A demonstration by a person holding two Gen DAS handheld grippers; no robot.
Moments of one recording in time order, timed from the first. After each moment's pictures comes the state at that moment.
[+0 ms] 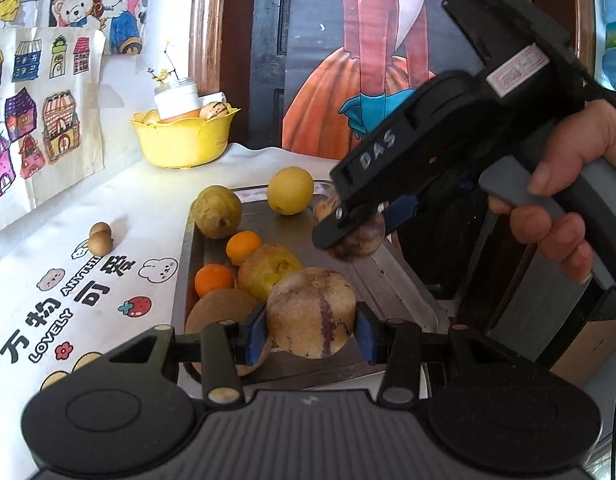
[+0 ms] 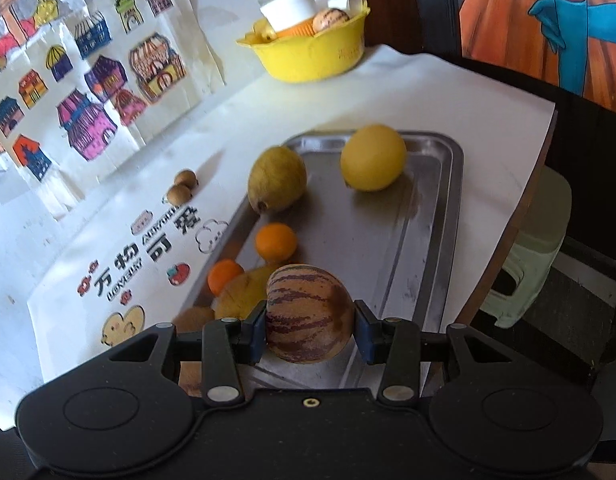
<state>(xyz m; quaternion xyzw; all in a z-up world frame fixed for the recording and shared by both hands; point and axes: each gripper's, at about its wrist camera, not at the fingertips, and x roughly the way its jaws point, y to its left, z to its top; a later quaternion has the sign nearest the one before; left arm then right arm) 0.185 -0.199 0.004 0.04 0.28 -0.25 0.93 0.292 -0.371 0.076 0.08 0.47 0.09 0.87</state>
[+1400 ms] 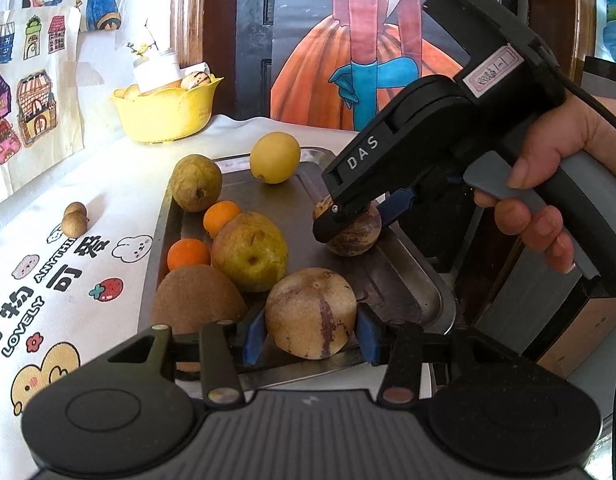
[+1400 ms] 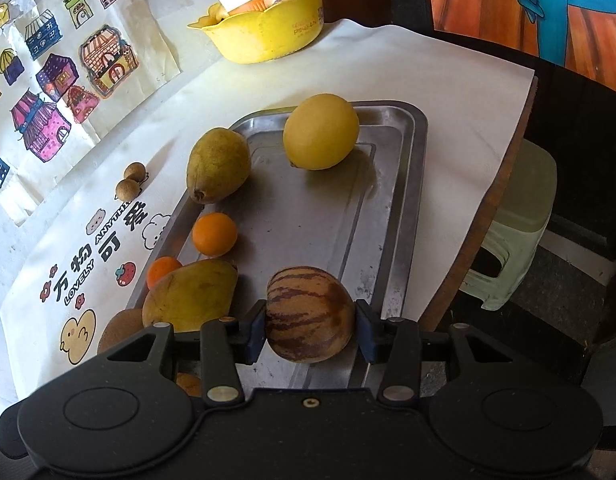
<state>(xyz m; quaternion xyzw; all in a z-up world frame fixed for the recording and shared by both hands) 0.200 -0.213 -0.013 0.06 0.32 -0.26 0.91 0.312 -0.398 0.044 0.09 0.49 0.06 0.86</state>
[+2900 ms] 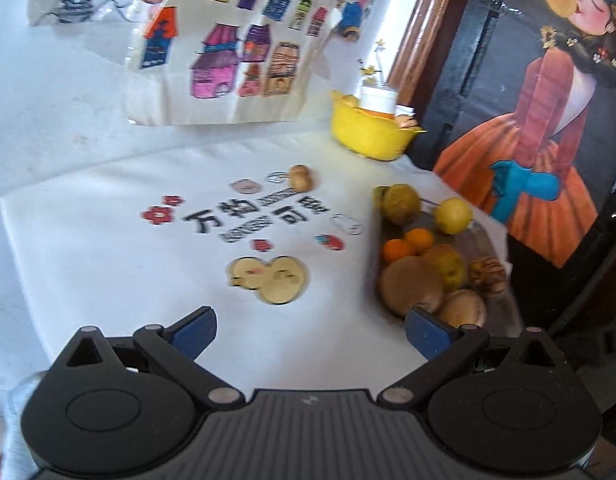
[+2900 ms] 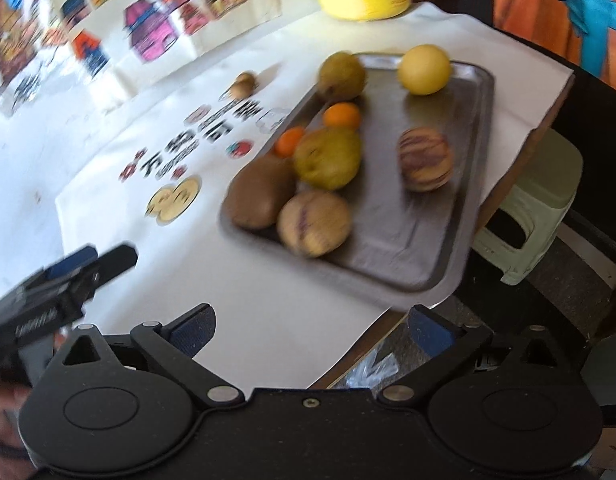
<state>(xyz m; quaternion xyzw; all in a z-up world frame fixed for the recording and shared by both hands) 0.135 -0.066 0.007 -0.13 0.31 -0.04 0.94 0.192 -0.328 0.067 0.03 0.52 0.13 0.85</state>
